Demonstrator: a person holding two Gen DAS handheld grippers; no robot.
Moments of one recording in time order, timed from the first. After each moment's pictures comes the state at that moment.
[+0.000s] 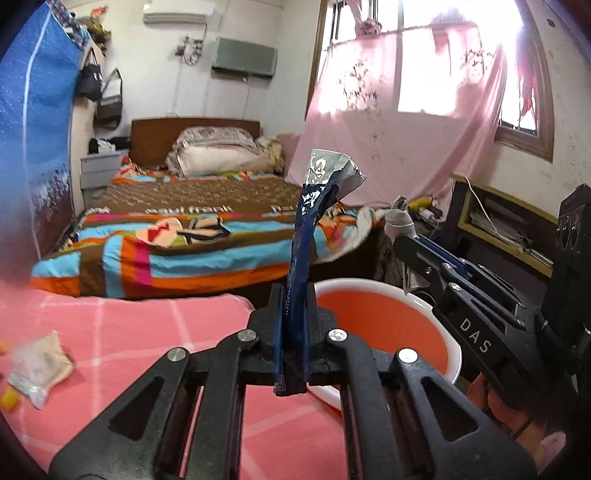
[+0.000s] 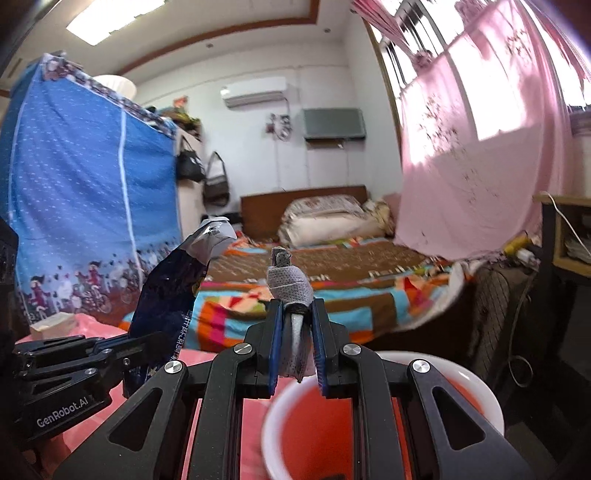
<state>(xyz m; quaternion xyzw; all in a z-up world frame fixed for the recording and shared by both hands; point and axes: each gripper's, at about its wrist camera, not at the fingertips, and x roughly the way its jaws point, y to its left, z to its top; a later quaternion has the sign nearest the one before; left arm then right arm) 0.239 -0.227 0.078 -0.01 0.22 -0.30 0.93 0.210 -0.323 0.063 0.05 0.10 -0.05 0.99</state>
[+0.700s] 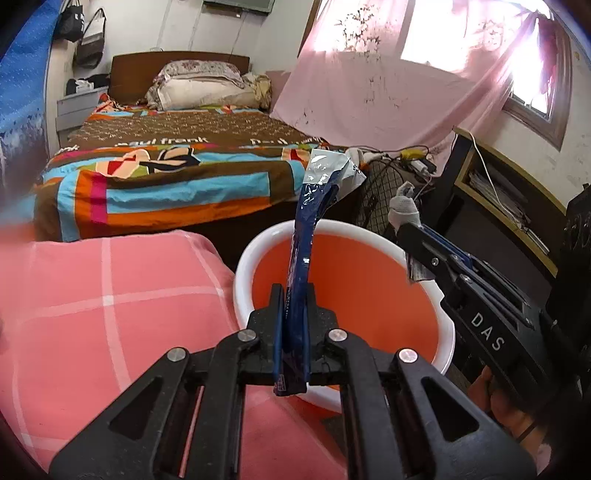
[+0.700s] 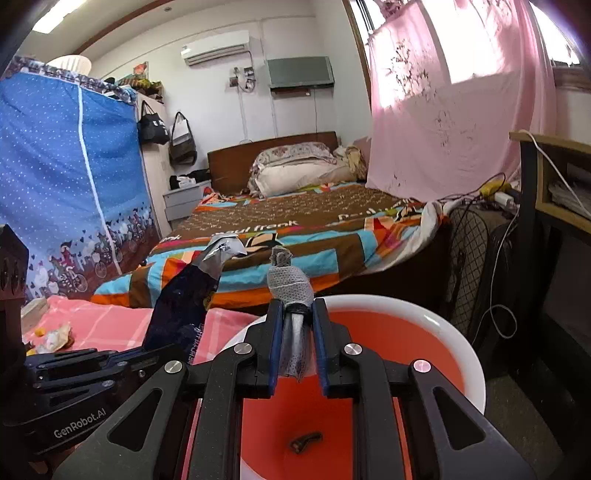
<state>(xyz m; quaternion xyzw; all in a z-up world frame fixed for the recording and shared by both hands) 0.267 -0.287 0.037 -0.01 0.34 -0.33 0.88 0.222 -0.365 0.035 0.09 0.19 -0.09 0.97</state>
